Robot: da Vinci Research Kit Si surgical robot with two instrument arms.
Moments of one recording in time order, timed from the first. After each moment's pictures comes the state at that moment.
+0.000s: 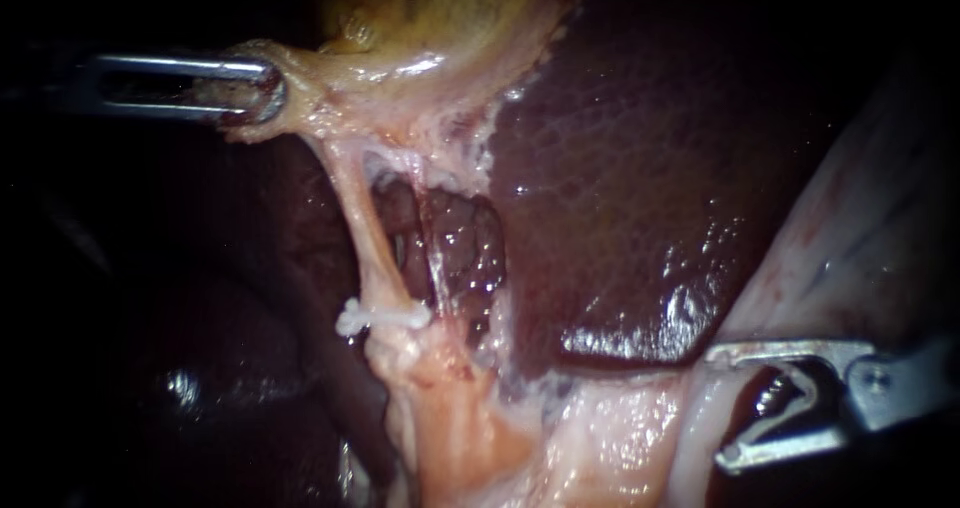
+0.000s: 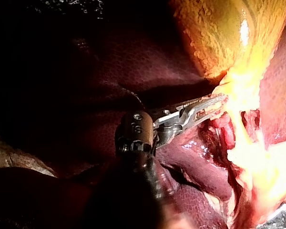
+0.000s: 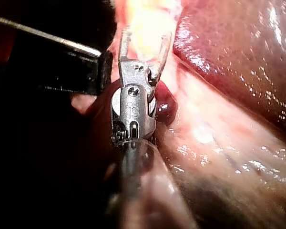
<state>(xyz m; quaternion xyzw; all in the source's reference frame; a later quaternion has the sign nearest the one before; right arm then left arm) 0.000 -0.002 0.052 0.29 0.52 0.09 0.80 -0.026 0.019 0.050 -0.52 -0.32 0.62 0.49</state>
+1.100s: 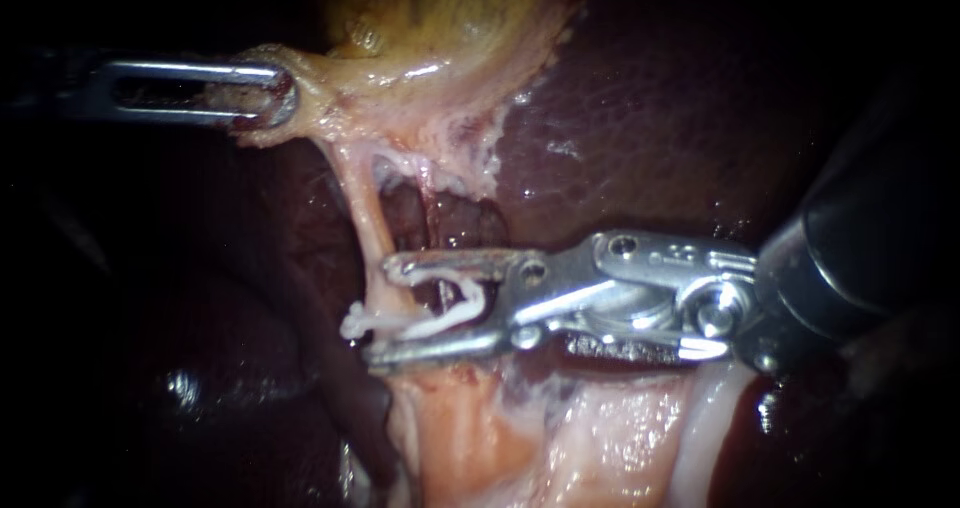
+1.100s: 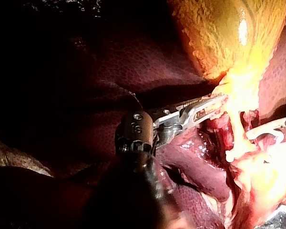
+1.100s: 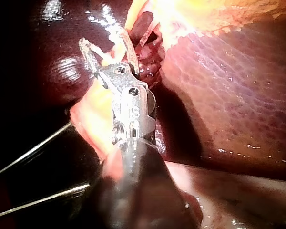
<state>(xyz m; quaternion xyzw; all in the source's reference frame) 0.021 0.004 0.056 0.33 0.54 0.21 0.75 -0.027 0.019 0.050 -0.52 -0.32 0.62 0.49</state>
